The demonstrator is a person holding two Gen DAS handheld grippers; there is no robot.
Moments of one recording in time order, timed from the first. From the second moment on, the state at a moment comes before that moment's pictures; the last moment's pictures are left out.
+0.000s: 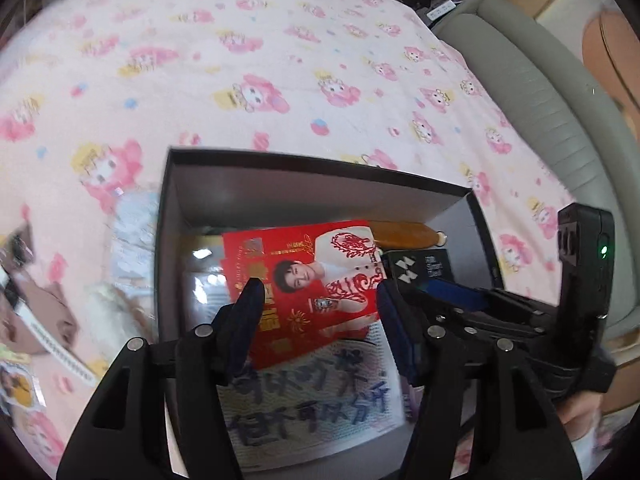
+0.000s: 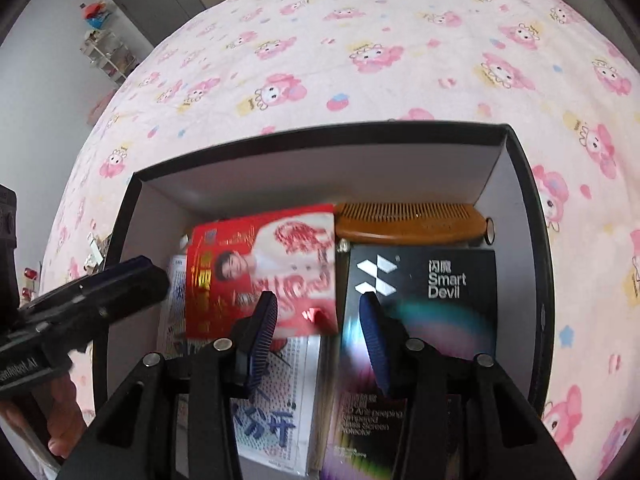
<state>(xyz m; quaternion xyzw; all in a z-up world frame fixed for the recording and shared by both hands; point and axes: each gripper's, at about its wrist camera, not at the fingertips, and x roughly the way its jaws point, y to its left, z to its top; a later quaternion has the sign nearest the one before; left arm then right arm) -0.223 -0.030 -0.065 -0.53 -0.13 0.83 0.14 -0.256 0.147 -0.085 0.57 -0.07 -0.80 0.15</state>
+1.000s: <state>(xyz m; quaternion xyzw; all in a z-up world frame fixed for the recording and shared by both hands) -0.254 0.025 -0.115 -0.63 -0.05 0.76 0.15 -0.253 0.152 -0.100 0.60 -0.05 -0.78 0.16</state>
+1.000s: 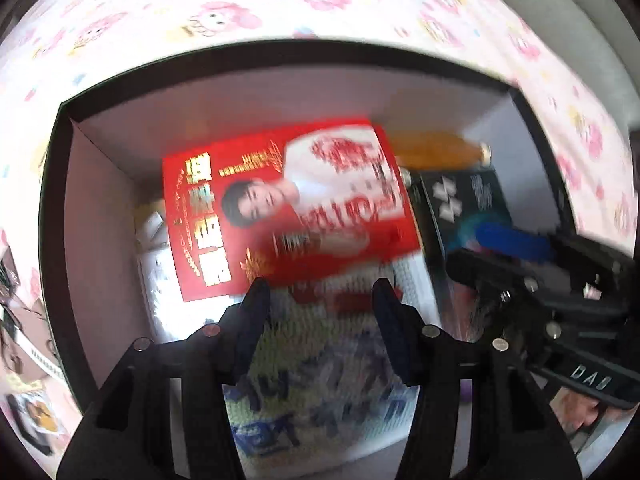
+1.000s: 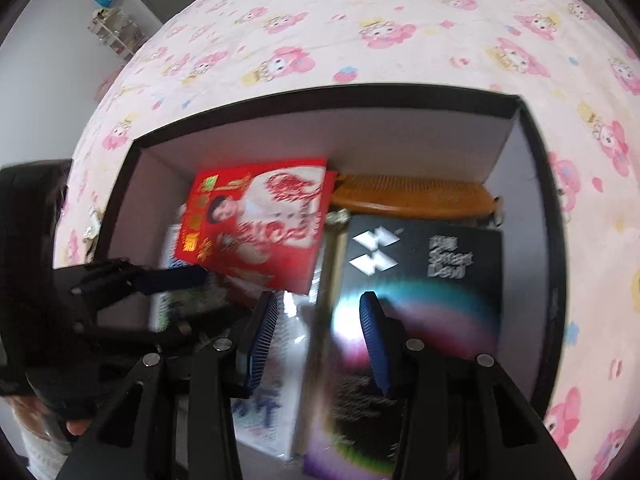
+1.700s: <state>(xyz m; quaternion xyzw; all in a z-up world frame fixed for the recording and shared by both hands) -0.235 -0.012 -0.079 -0.57 -0.20 0.79 0.11 -0.292 0.131 -0.125 0.61 -0.09 -0.76 0.21</state>
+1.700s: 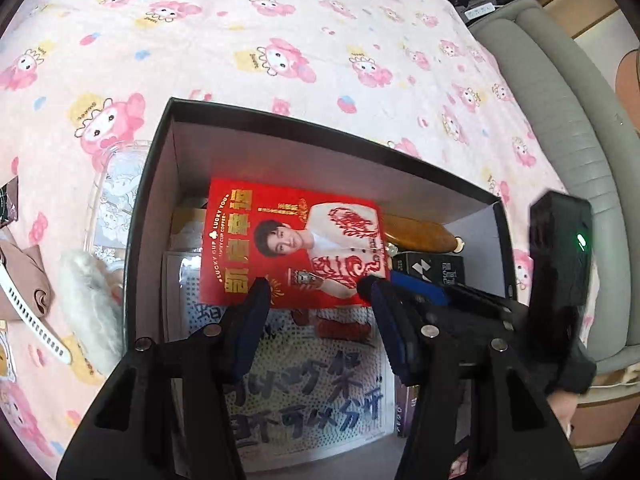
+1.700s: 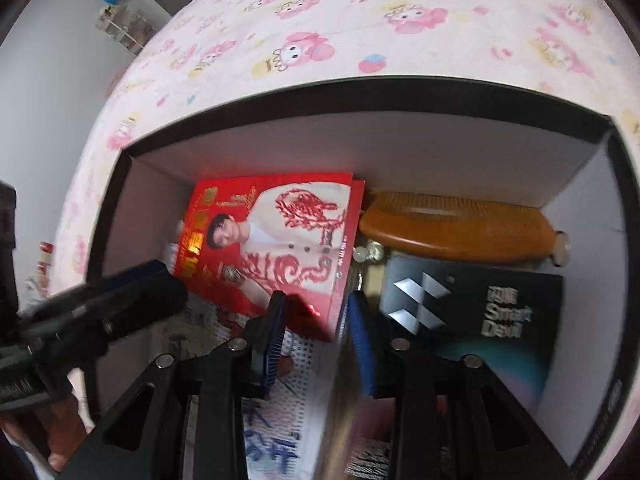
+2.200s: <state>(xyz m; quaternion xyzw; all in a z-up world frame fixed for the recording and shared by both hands) -0.238 -0.010 -0.115 -0.62 -0.18 0.75 0.13 -0.289 0.148 -0.113 0.62 -0.13 -0.75 0.20</state>
